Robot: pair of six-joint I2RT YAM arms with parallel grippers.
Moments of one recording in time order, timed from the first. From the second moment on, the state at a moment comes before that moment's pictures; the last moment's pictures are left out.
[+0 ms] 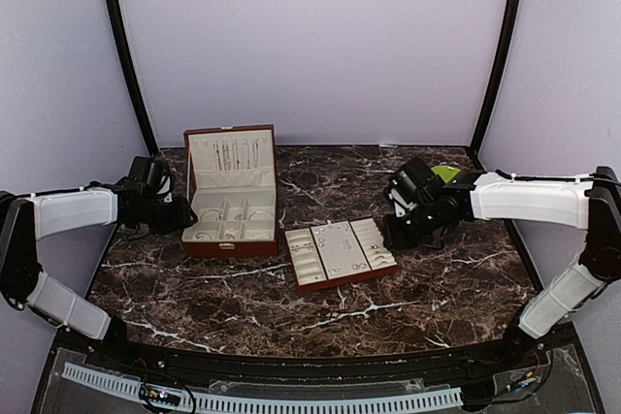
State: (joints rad) left arm -0.20 1.36 0.76 -0.32 0.09 -0.48; right arm 0.75 1.51 1.00 -0.59 0.00 0.54
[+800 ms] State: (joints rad) left arm -0.21 1.44 0.74 -0.27 0.04 -0.33; right arm 0.75 1.51 1.07 -0.63 0.07 0.58
